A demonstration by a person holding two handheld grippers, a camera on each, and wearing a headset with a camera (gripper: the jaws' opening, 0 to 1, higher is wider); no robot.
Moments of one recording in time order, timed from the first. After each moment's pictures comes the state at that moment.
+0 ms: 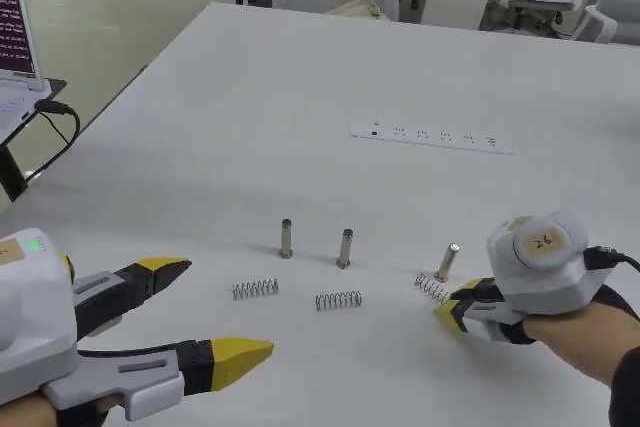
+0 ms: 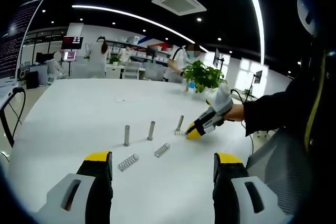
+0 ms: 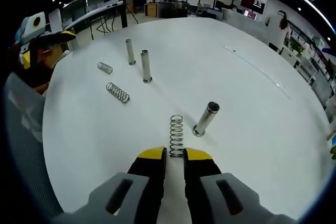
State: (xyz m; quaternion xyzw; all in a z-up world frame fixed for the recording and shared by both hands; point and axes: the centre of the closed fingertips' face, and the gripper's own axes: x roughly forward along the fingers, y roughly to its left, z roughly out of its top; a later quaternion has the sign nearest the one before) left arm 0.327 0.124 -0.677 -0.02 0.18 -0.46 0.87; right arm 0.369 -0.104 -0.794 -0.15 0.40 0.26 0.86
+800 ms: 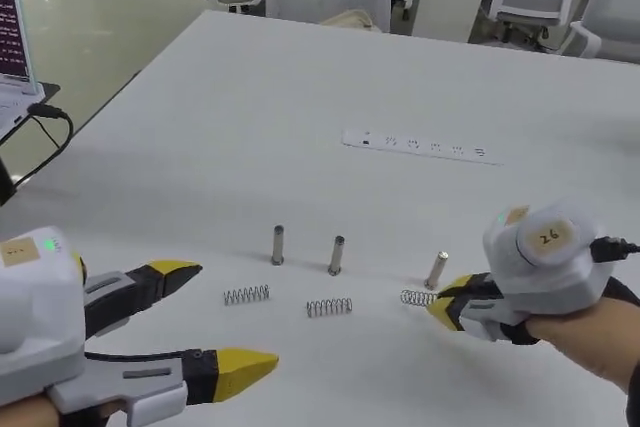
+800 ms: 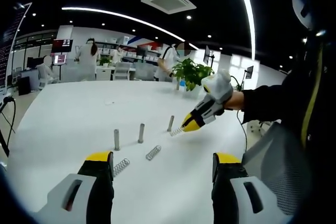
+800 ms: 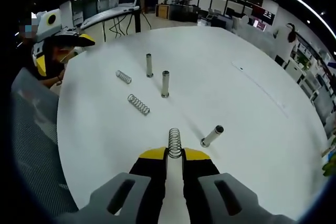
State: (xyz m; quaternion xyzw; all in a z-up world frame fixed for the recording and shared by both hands) left arm 0.320 0.106 -0.670 -0.01 0.17 -0.50 0.85; right arm 0.355 -0.083 -0.744 -0.17 0.38 0.30 0.86
